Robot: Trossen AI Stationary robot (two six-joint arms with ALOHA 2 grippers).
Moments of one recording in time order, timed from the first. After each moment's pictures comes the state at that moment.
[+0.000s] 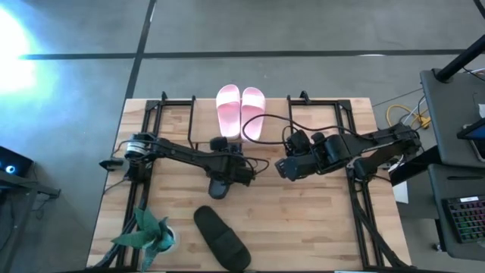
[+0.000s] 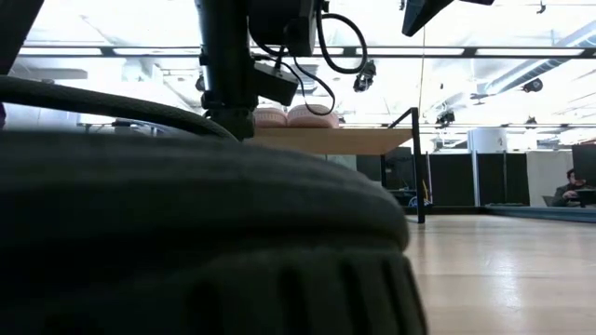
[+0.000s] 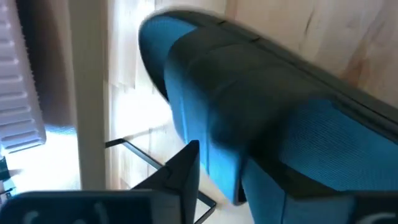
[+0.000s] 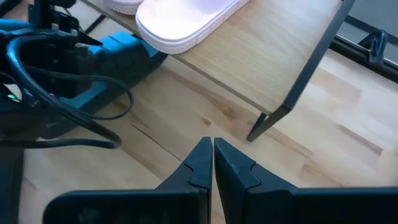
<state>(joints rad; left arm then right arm) -0.13 1.94 1.53 -1.21 -0.66 -0.33 0.28 1.53 1.61 -1.35 0.60 1.14</state>
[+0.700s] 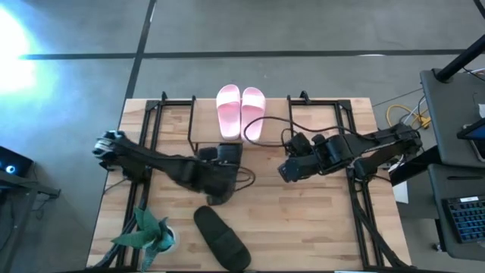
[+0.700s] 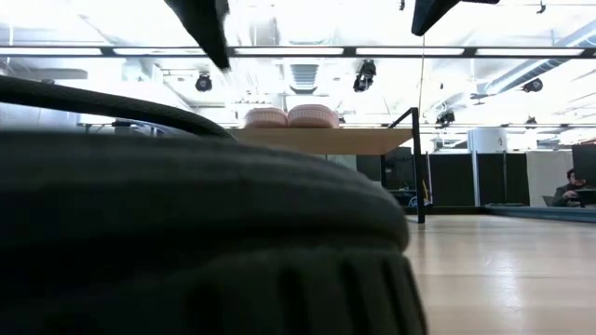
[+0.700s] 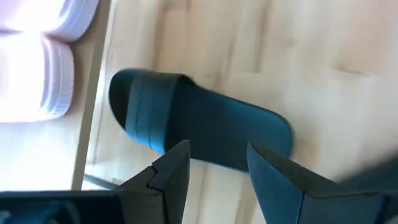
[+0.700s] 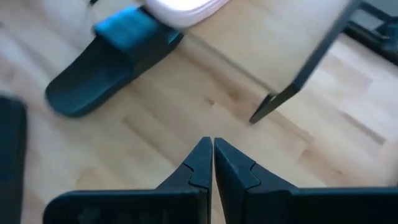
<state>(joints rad) -0.33 1.66 1.59 -1.20 -0.46 -0.39 0.30 1.52 1.61 -1.37 0.51 1.10</state>
